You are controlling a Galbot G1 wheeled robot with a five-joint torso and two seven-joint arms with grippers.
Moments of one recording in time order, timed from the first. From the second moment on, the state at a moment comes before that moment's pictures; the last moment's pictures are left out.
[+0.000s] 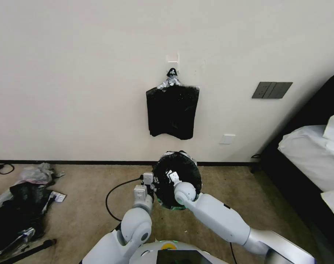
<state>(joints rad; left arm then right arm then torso) 1.27 -1.14 0.08 -2.20 -0.56 0.40 -0.71 -0.72 1.14 -0.42 1.65 0.74 -0.71 0.55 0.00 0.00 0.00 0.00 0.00</state>
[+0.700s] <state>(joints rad) 1.22 -1.16 0.04 -2.11 -0.73 0.45 -0.77 -0.79 1.00 -0.40 1.97 0.84 -0.71 0.53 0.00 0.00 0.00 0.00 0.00</state>
